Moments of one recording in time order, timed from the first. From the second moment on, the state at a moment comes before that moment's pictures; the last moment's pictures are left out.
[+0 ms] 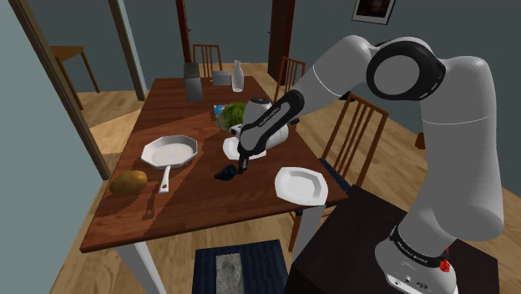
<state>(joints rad) 0.16 0.49 0.00 -2.04 0.21 2.71 -0.84</state>
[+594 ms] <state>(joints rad) 0.06 0.83 0.08 -1.35 0.17 2.04 -1.04</state>
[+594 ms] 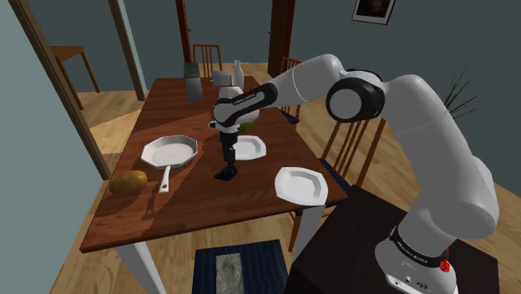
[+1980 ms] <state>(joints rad) 0.06 1.15 0.11 -0.85 0.15 1.66 -1.11</state>
